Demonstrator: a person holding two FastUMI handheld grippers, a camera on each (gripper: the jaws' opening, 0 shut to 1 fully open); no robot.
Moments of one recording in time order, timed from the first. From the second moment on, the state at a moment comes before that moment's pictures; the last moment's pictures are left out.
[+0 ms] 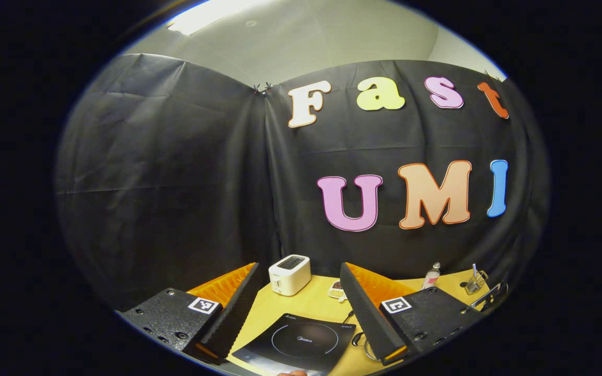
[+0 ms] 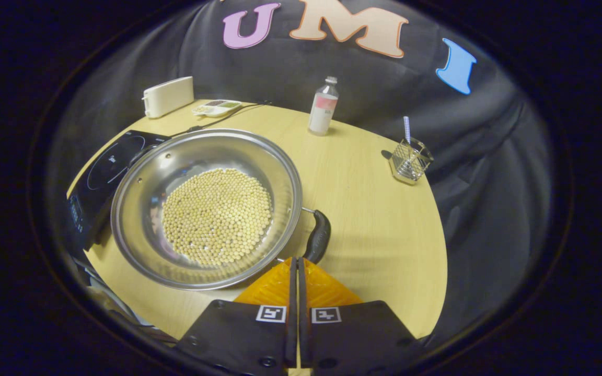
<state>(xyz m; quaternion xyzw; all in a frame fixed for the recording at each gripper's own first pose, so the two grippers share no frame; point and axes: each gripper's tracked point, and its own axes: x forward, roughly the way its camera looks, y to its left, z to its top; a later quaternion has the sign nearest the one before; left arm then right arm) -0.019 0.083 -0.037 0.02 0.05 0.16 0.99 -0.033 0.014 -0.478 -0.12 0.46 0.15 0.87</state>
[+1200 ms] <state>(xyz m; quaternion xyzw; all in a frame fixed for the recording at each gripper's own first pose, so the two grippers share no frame) 0.061 -0.020 -0.255 -0.02 0.32 -0.02 0.95 0.005 -0.004 -0.443 -0.05 0.43 0.10 0.89</state>
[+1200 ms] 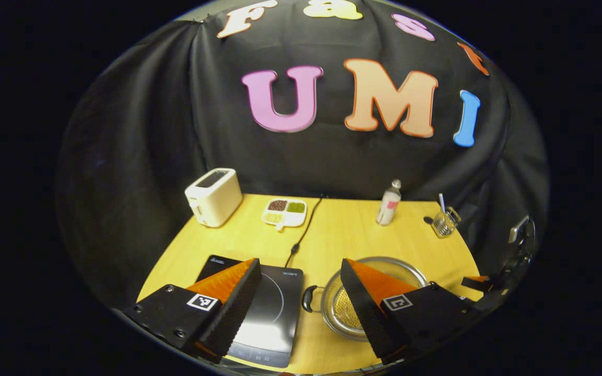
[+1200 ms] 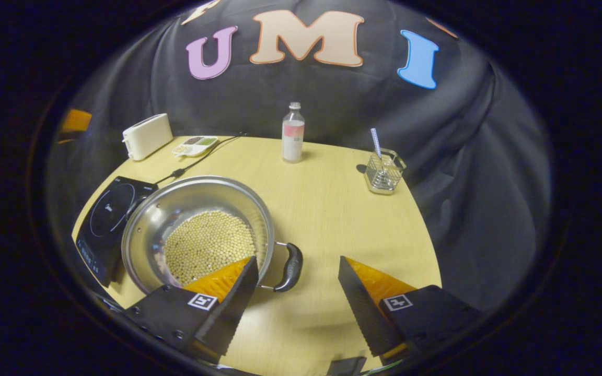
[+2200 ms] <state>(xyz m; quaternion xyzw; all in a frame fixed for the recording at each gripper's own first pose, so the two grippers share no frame) 0.048 -0.033 -0.446 -0.02 0.53 -0.05 0.84 0.003 -0.005 -0.467 -0.02 0.47 0.10 0.88</state>
